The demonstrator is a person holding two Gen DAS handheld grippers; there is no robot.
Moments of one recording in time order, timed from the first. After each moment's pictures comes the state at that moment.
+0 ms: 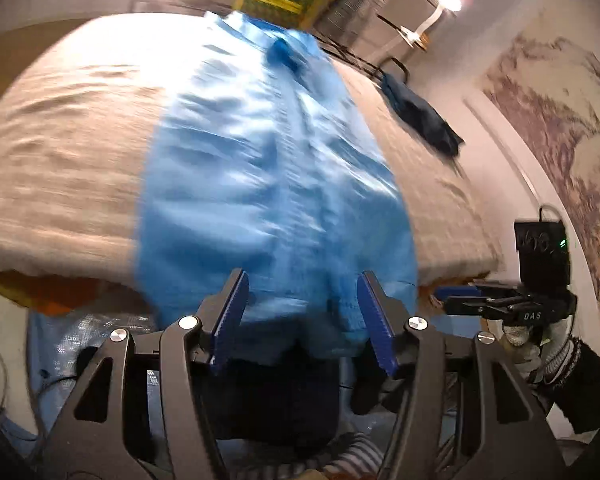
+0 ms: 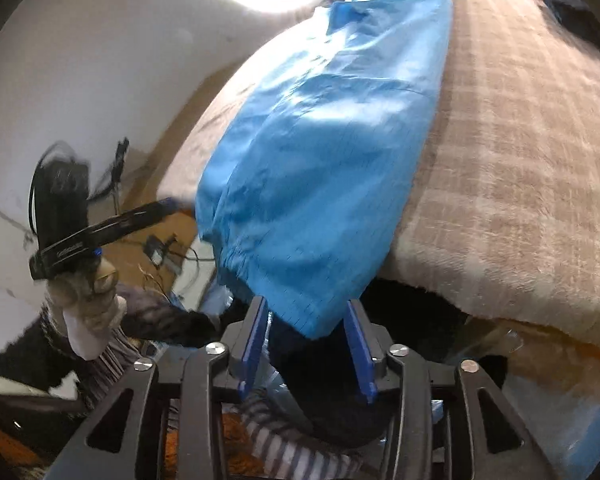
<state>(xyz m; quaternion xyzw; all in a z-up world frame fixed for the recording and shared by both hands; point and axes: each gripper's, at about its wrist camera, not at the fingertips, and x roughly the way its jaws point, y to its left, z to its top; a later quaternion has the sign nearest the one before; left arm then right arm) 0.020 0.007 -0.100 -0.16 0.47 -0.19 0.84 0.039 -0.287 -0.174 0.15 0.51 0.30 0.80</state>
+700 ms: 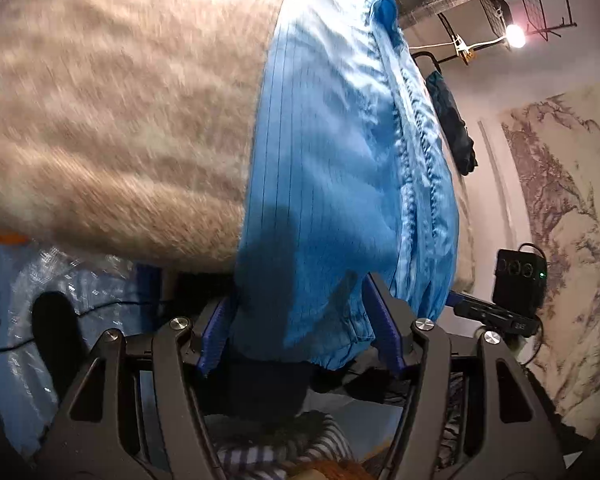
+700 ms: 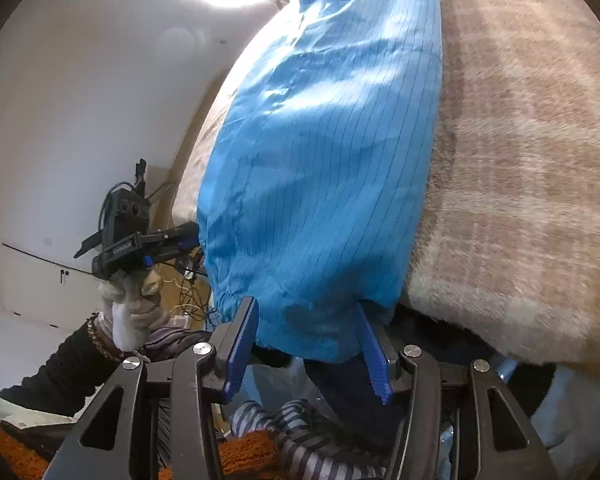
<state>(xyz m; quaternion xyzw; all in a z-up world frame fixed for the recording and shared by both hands) 0.075 0.061 -0.209 -0.31 0.57 -0.22 0.73 0.087 -0.275 -0.208 0.23 0.53 0.33 0.75</state>
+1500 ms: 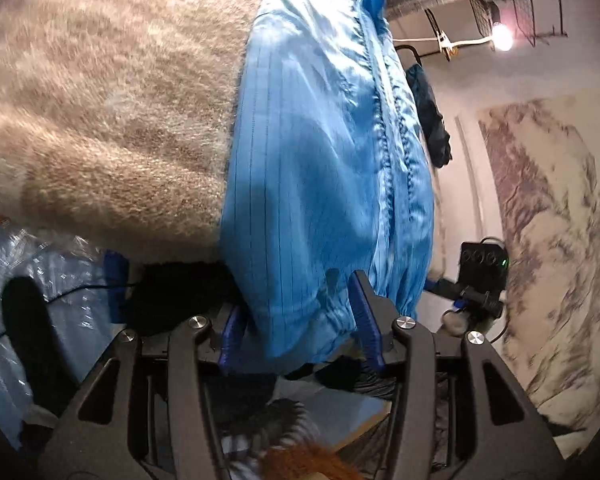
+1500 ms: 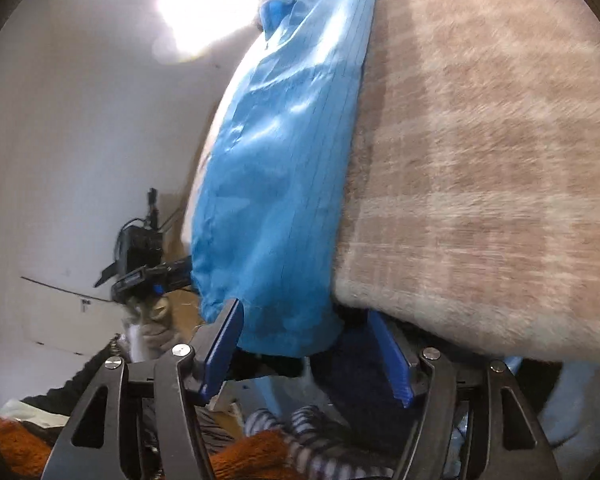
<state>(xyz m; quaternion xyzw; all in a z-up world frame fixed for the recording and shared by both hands) 0.074 0.059 -0.211 -0.35 0.57 -0.26 0.70 0.089 -0.318 -0.226 0.29 0.52 0.33 0.73</state>
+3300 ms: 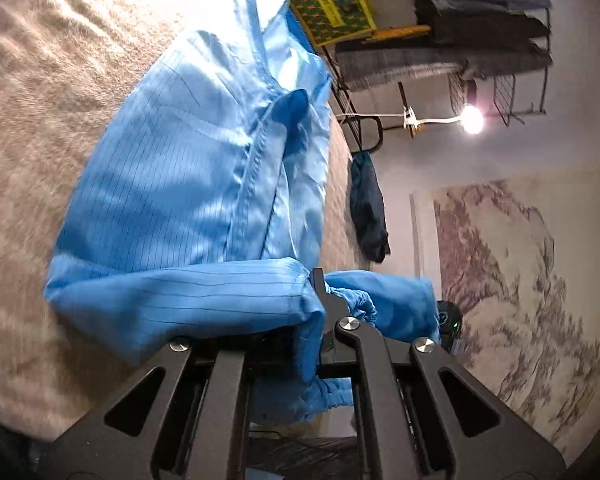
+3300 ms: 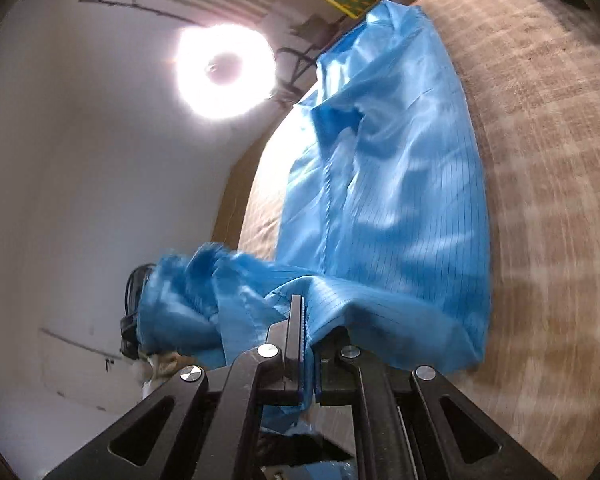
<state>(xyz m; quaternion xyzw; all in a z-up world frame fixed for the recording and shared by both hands) 0.230 0.028 -0.130 -0.47 0.49 -0.25 0.69 0.191 -0.277 -0.147 0.37 0.44 0.30 0.76</state>
